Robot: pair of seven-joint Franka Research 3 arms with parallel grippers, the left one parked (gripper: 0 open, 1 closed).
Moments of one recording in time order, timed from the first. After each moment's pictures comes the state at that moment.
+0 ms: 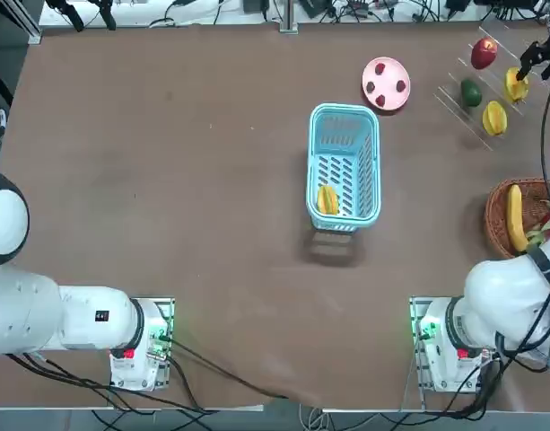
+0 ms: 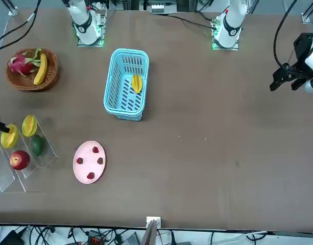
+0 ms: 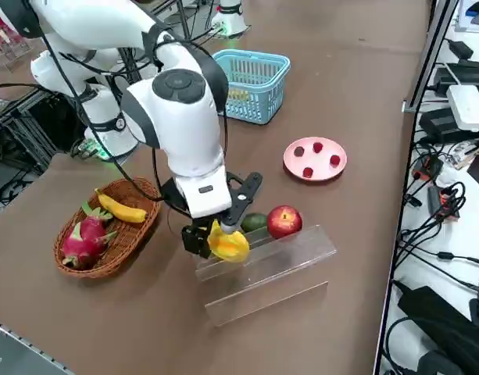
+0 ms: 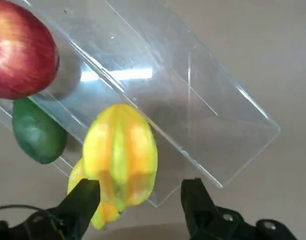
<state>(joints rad) -0.53 0.58 0.07 -1.46 -0.12 2.04 -0.37</state>
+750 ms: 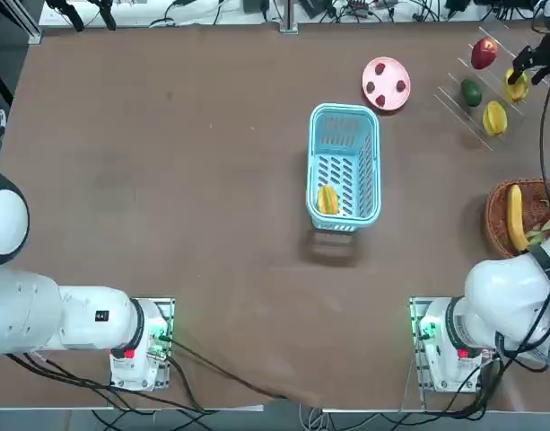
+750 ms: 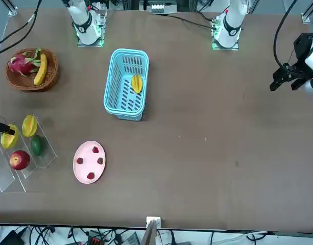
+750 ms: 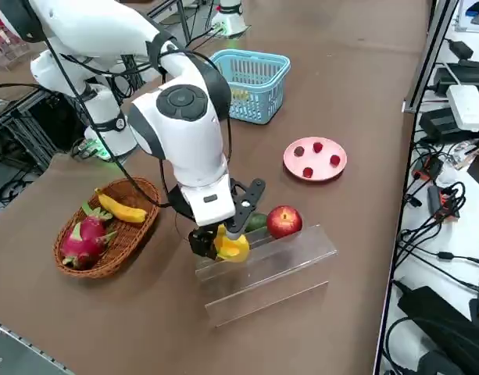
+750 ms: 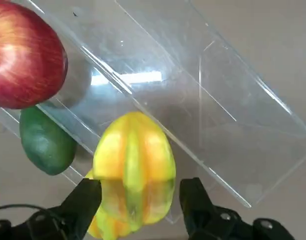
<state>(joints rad) -0.54 0.60 0.09 -1.47 -0.08 2.07 -0.37</state>
